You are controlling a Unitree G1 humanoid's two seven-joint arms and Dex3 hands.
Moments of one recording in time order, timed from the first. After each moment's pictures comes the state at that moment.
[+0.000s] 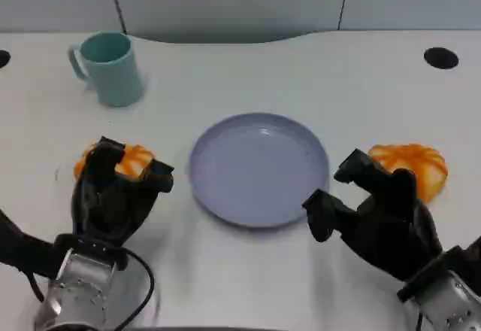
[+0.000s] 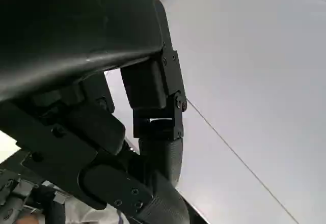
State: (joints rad) left arm -0.44 -0.09 0.44 0.72 -0.78 0.11 -0.71; right arm -0.17 0.11 -0.13 0.26 0.62 0.23 0.72
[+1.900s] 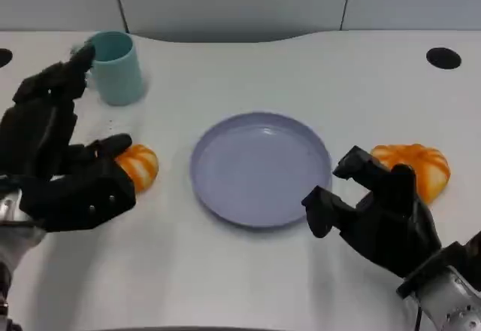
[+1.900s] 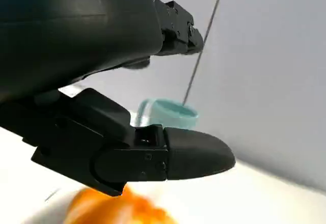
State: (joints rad) left arm -0.74 0.37 -0.19 1.26 0.71 -0.62 0.58; right arm -0.18 0.11 -0.14 0.26 0.62 0.25 0.71
